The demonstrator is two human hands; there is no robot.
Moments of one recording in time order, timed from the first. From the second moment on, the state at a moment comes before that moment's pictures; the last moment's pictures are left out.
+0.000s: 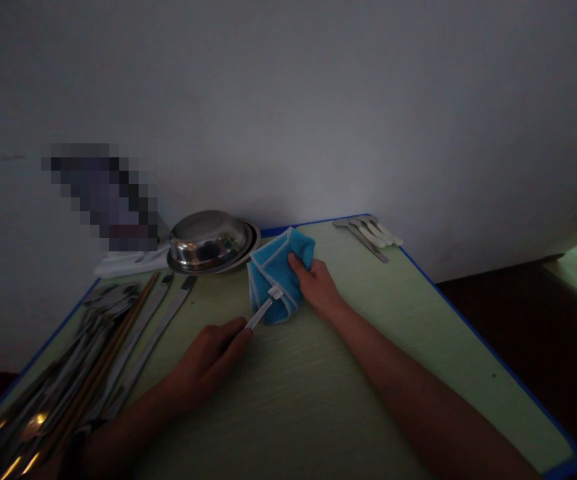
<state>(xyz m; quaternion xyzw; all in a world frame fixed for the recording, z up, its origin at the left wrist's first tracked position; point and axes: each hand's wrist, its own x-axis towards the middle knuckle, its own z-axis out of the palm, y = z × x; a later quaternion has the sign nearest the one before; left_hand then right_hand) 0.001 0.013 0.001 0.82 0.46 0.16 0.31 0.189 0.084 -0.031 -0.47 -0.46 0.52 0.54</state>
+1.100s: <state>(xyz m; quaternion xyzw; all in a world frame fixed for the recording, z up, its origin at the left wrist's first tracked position) 0.001 0.013 0.001 0.82 0.46 0.15 0.31 0.193 0.083 -0.023 -0.39 -0.39 0.66 0.51</state>
